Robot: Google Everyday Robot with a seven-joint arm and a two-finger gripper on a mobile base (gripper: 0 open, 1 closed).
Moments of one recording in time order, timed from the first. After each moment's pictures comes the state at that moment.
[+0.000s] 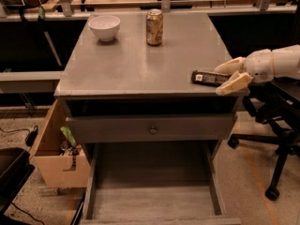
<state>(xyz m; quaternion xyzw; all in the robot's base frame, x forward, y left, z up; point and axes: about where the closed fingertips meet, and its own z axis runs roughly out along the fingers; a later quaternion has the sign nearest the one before) 0.670 -0.245 0.826 -0.52 0.68 0.25 0.45</state>
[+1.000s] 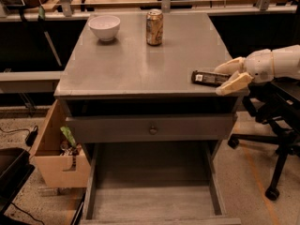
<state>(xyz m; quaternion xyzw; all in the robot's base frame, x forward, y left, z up) 0.670 -0.245 0.826 -0.52 0.68 0.25 0.45</state>
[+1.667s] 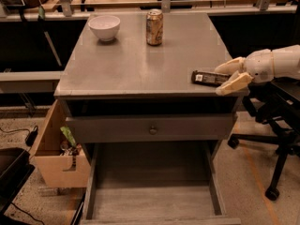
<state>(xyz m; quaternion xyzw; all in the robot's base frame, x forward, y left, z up) 0.670 -0.245 0.826 -0.52 0.68 0.25 0.45</state>
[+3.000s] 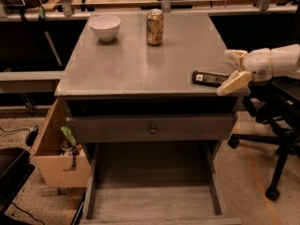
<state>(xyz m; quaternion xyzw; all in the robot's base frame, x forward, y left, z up) 0.672 -0.240 0.834 -0.50 0.69 0.26 0.46</state>
